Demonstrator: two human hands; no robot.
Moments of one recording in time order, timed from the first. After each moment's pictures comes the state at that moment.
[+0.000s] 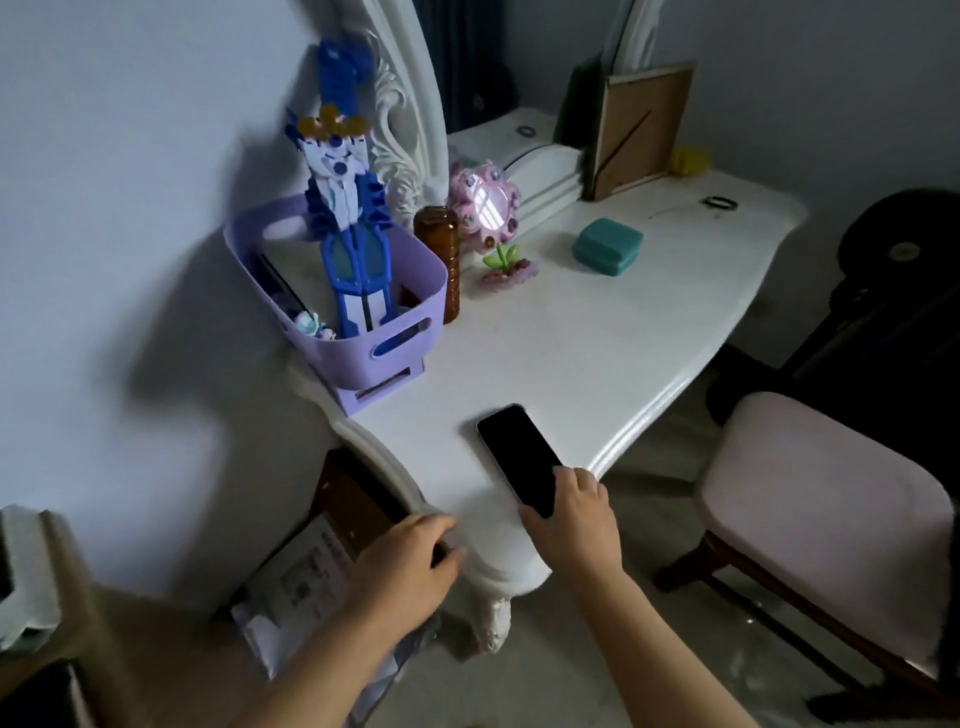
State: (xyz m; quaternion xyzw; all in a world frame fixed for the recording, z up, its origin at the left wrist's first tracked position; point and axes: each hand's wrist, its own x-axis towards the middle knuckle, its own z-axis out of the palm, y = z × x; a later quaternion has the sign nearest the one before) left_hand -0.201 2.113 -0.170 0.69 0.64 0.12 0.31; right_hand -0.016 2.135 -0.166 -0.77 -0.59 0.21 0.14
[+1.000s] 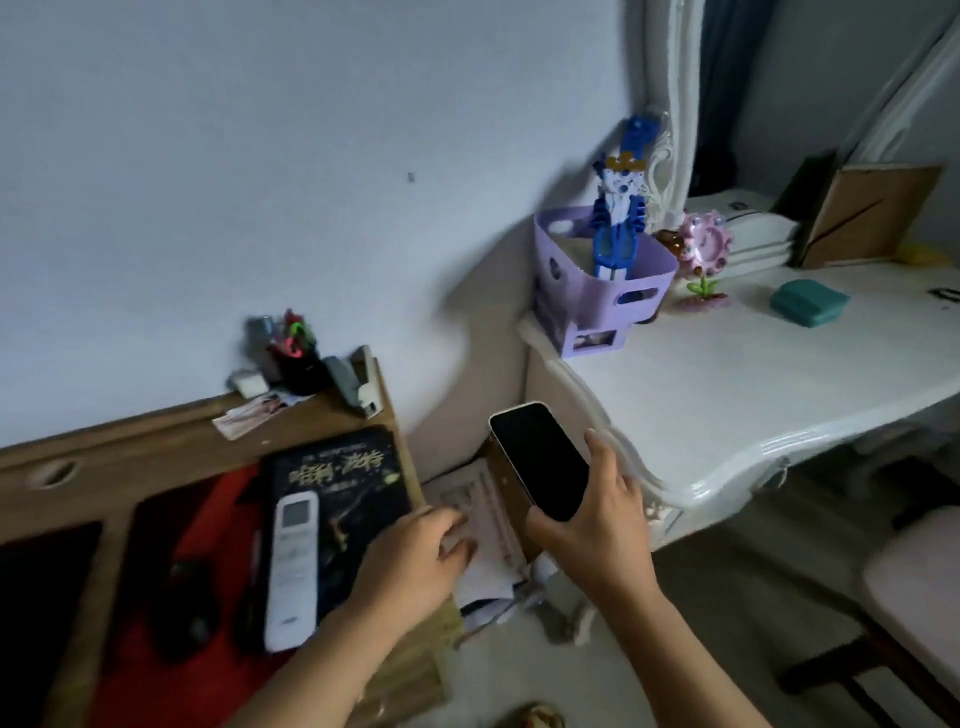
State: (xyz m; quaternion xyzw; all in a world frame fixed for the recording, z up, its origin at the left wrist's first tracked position) left_hand -0.321 1.852 -0.123 0.58 0.74 0.25 0.23; right_hand -0.148 1.923 -0.088 -0.55 -0.73 0.28 0.29
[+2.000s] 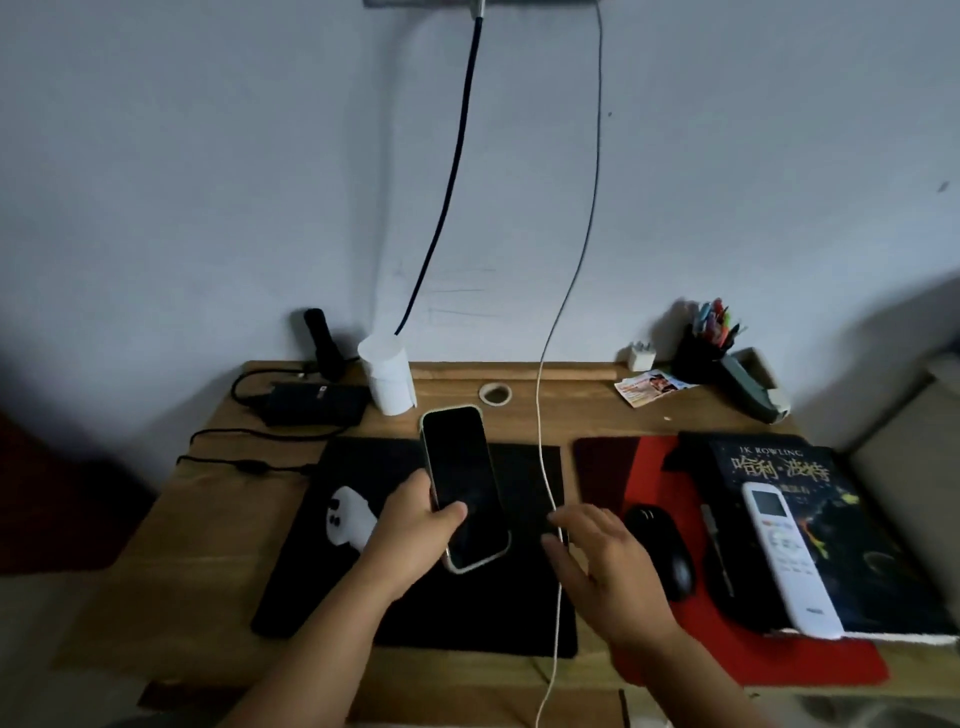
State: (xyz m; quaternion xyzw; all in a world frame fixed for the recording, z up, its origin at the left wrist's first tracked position) left_hand -0.731 1.516 -0.100 0.20 0.81 0.45 0.31; right_hand -0.558 1.634 -0.119 -0.23 -0.91 0.27 0.21
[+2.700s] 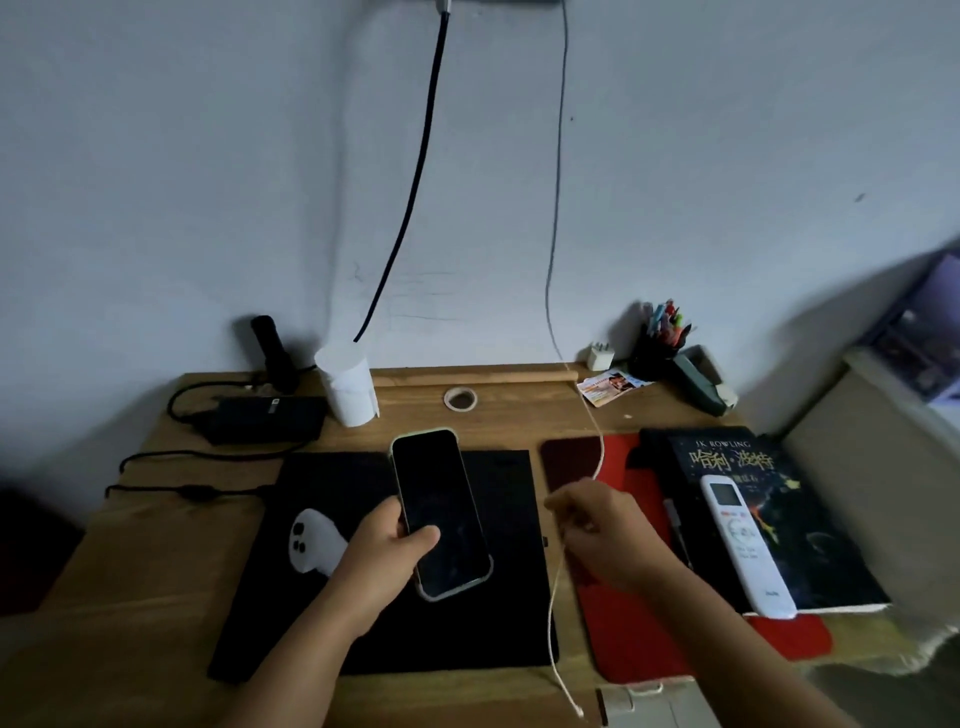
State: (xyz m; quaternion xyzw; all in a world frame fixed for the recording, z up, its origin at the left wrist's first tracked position) left_hand -0.744 1.507 -0.107 0.21 0.76 0.48 0.37; right_hand -0.573 1.676 -0.096 -0.30 -0.90 0.31 0.08
